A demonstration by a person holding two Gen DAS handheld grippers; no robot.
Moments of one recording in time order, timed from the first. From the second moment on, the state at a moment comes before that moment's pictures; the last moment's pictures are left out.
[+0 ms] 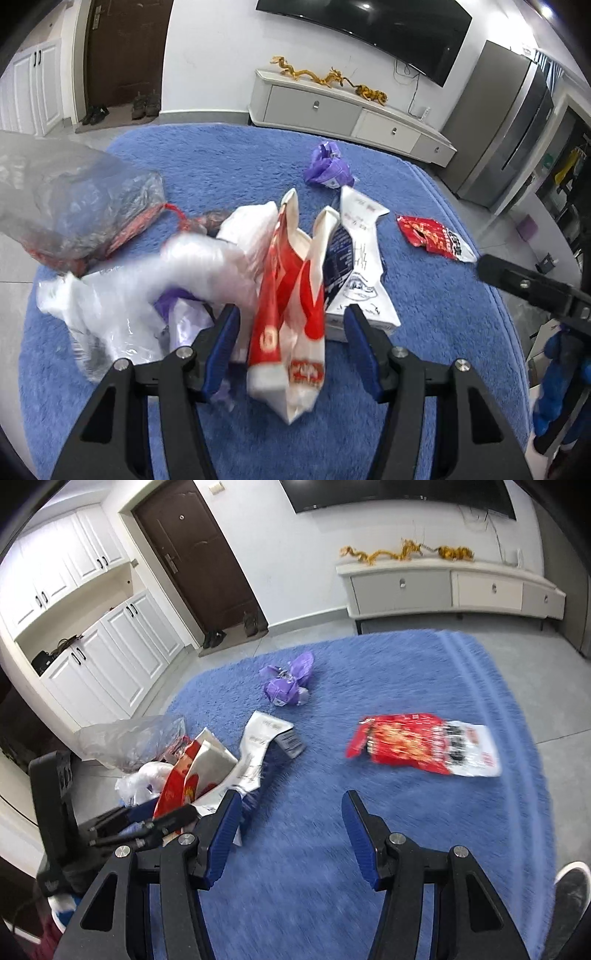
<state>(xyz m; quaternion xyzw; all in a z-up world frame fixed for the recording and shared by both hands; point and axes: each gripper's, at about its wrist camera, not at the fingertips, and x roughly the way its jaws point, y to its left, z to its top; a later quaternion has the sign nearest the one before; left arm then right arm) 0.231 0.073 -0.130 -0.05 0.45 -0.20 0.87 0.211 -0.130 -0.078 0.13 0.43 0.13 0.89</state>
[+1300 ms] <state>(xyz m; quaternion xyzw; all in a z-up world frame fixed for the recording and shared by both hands) 0.194 0.066 -0.131 -0.10 0.45 -0.24 0.86 0.248 -0.138 -0.107 0.23 0.45 0.16 0.85</state>
